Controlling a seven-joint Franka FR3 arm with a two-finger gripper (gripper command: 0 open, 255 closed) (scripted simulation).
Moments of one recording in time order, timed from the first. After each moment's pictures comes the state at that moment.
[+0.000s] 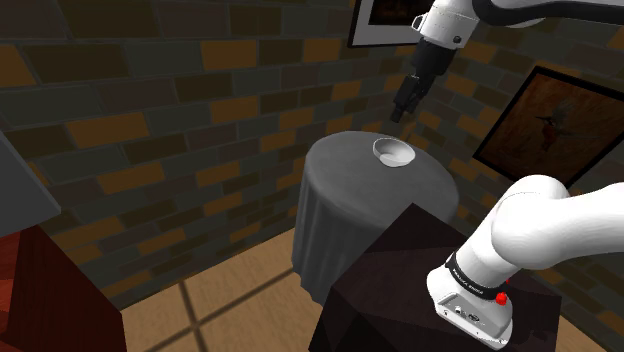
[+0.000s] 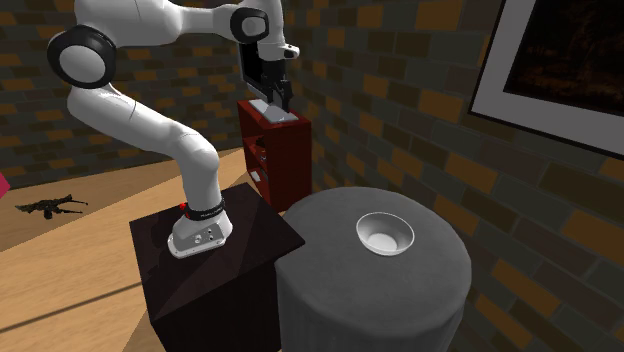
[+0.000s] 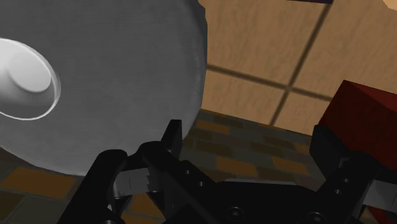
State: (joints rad) arm 0.01 -0.81 -0.01 -2.43 0.06 1.71 -0.09
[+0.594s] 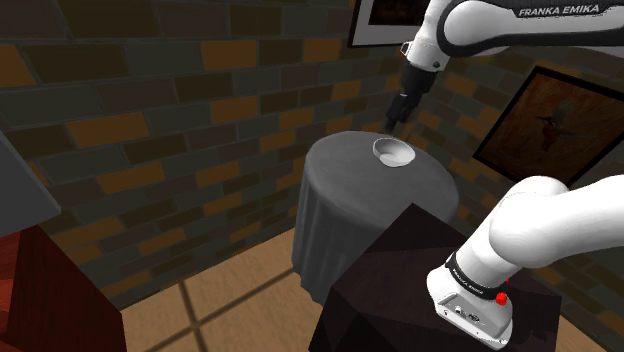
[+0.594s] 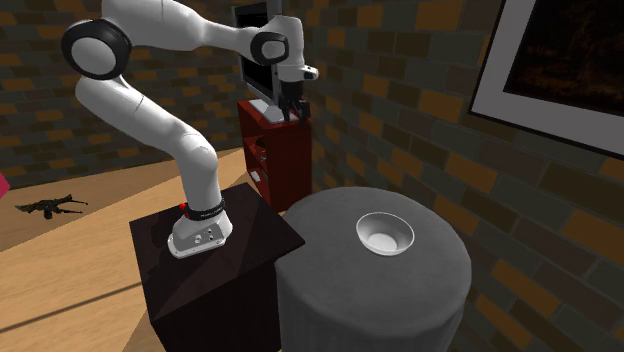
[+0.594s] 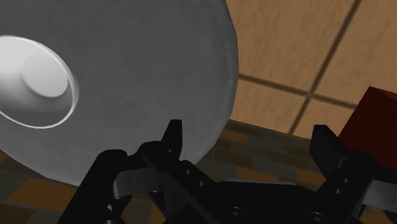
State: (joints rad) arm -0.04 -0.69 -0.10 -2.50 -0.01 1.87 -0.19
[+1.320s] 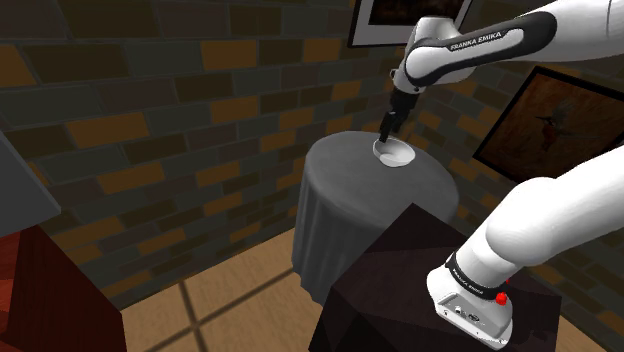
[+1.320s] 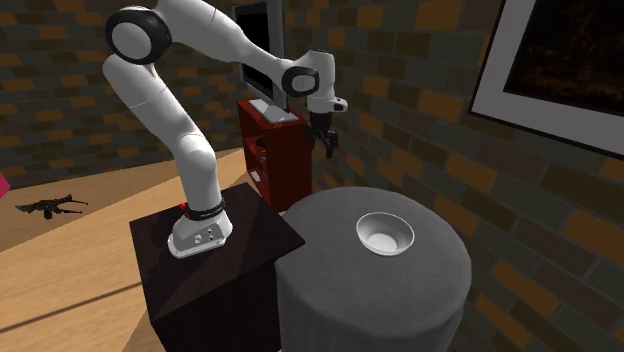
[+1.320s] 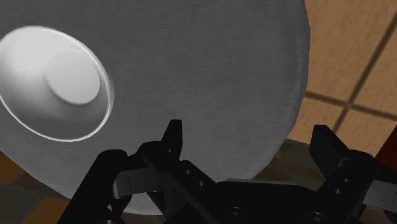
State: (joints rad) arm -0.10 -0.39 -0.24 -2.49 -0.09 2.13 -0.34
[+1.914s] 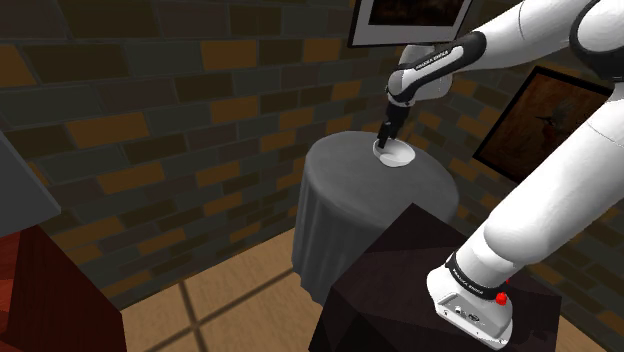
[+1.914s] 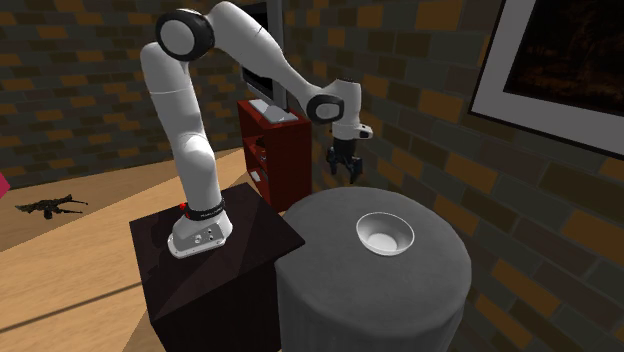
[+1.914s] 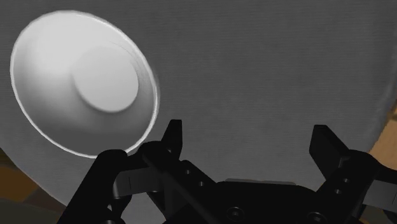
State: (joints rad) arm -0.14 -0.06 -0.34 -2.37 -0.07 2.31 -0.49
